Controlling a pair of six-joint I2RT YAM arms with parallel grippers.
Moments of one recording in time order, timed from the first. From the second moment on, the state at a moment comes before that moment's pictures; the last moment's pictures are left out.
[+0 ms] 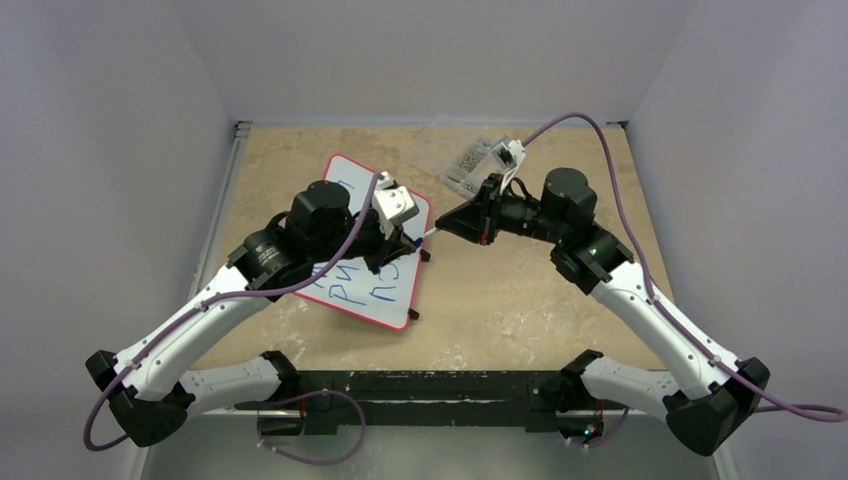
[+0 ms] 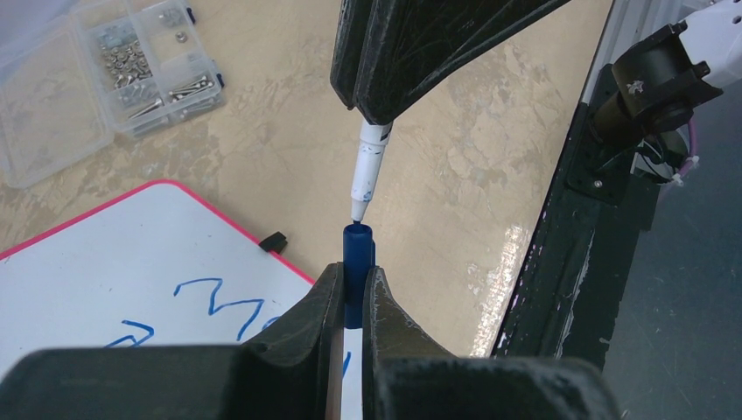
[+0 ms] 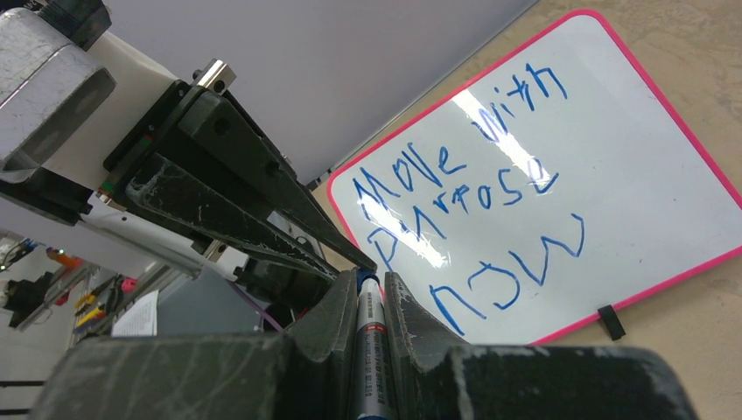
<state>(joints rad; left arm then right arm) -0.79 1.06 1.21 -0.58 0.31 0.12 0.60 1.06 1.08 -0.12 -0.58 0.48</state>
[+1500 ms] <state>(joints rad) -0.79 1.07 1.21 -0.58 0.31 0.12 0.60 1.06 1.07 -0.11 -0.59 0.49</state>
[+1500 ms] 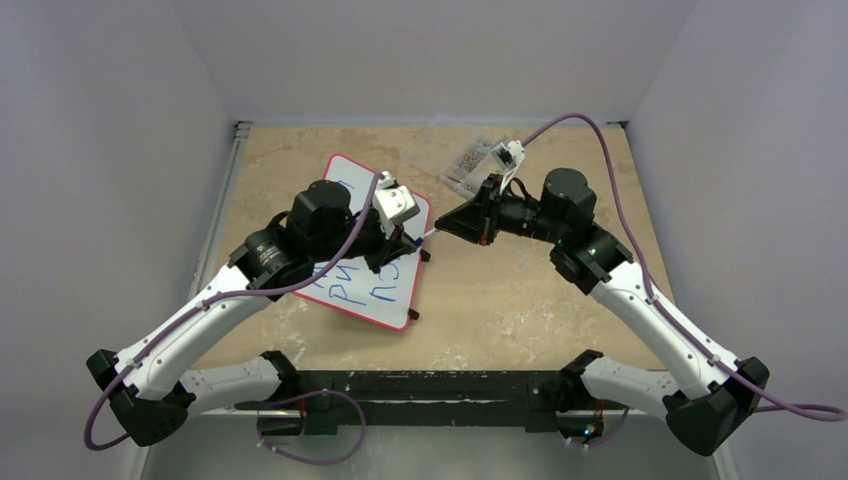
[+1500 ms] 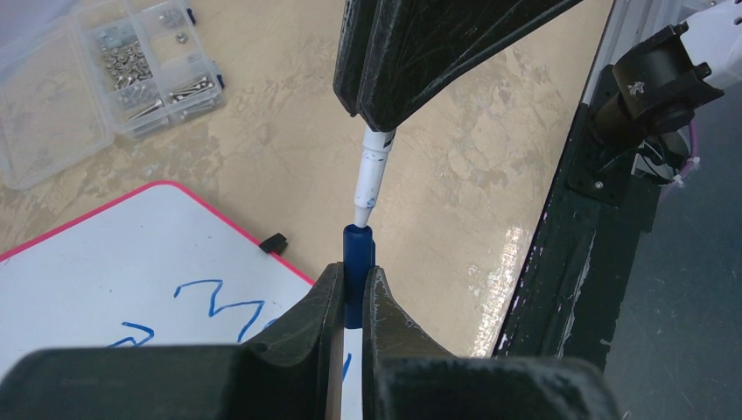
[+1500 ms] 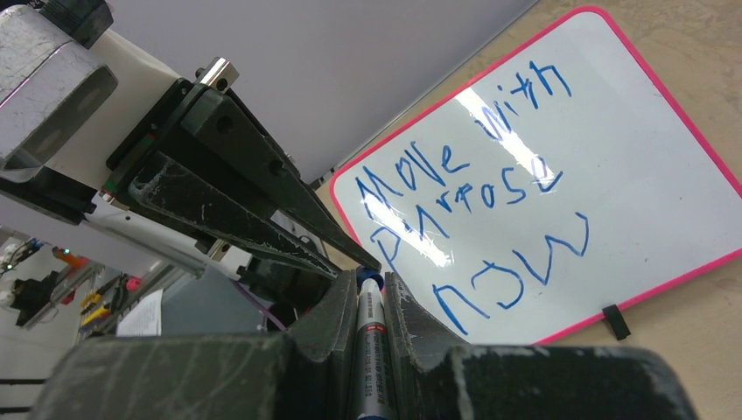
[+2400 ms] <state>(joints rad) -0.79 1.08 1.21 -0.54 0.32 0.10 0.60 1.09 1.07 -0.10 -0.60 0.52</state>
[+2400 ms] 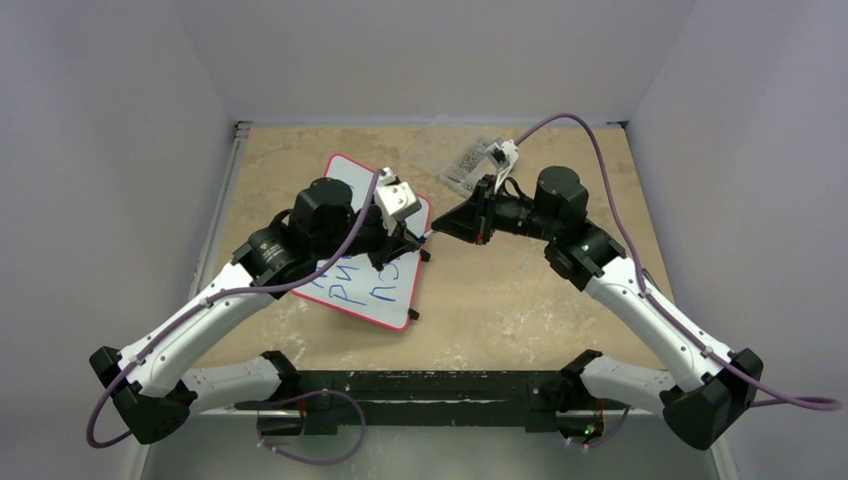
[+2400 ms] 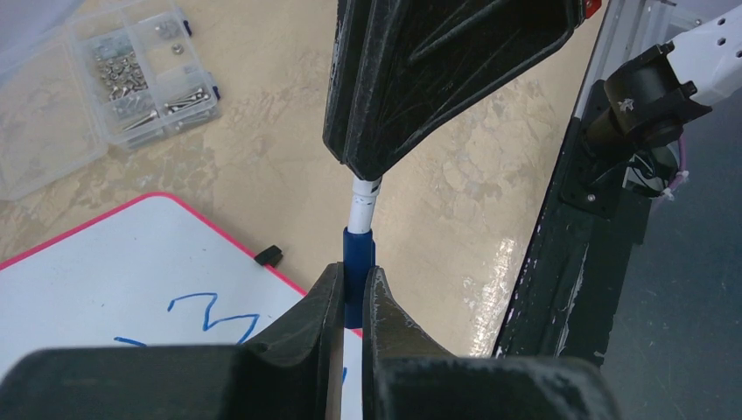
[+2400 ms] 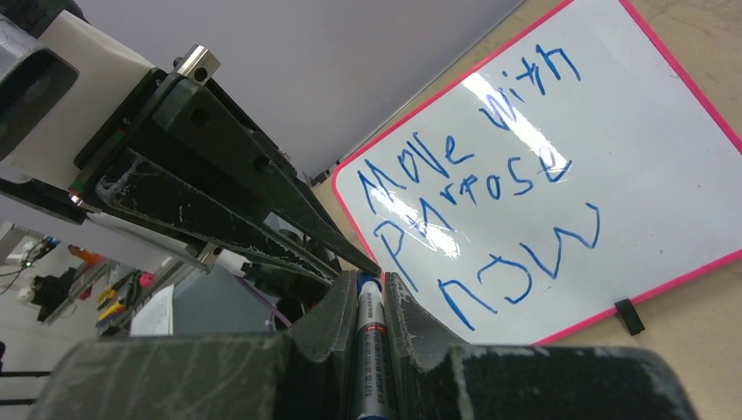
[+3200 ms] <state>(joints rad) -0.77 1.15 1.24 -0.64 0.44 0.09 0.62 1.18 1.06 -0.13 -0.75 0.42</state>
